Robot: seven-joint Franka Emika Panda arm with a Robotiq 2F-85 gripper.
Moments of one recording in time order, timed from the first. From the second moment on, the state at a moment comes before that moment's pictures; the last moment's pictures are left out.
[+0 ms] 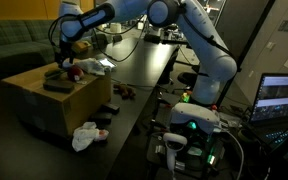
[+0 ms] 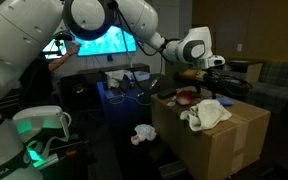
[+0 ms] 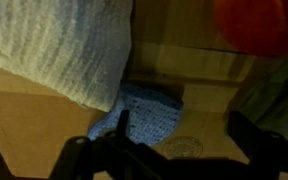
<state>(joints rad) 0.02 0.83 0.04 -1.24 -0.07 2.32 0.00</state>
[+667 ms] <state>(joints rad) 0.01 0.89 0.04 -1.15 -0.05 2.27 0.00</state>
